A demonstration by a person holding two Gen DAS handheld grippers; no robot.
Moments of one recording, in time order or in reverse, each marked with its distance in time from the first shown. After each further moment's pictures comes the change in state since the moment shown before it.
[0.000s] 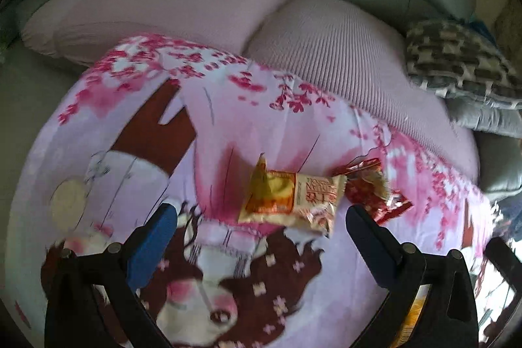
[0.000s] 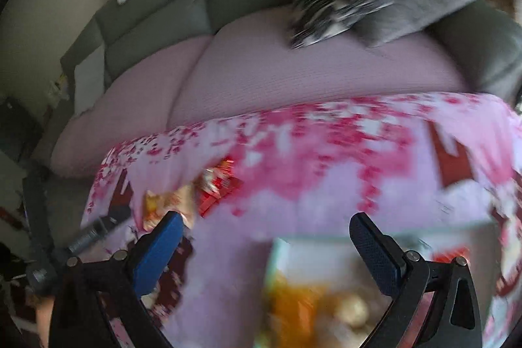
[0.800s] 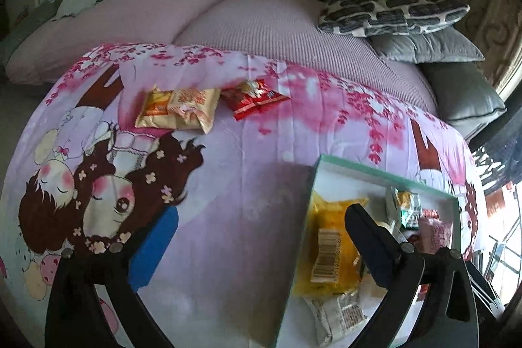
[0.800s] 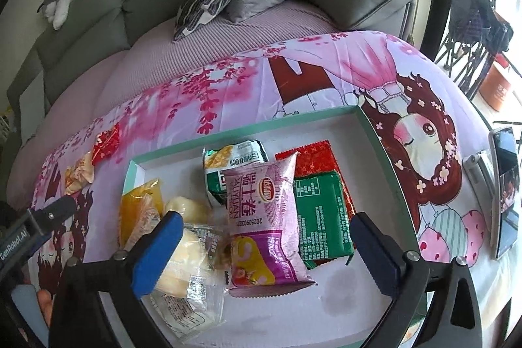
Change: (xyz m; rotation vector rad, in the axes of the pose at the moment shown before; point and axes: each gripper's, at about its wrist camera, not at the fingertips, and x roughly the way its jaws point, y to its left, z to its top) left arm -0.064 -0.117 -0.132 0.148 -0.085 -0.040; right arm -0.074 -0.130 -0.137 0.187 -0.092 -0.271
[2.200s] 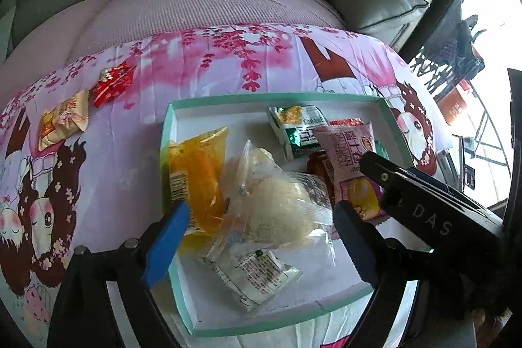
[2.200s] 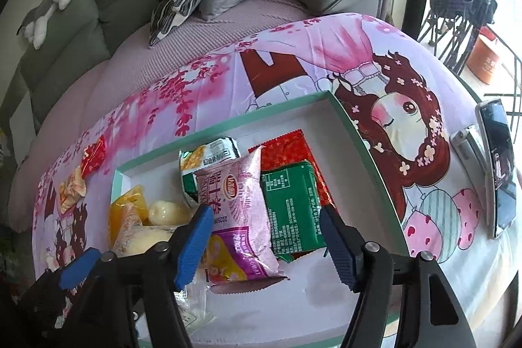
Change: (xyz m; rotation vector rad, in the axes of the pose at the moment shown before) left arm 0.001 -0.103 -0.053 0.366 0.142 -0.203; right arm 0.001 -0.023 0.001 0.108 0.045 -0.029
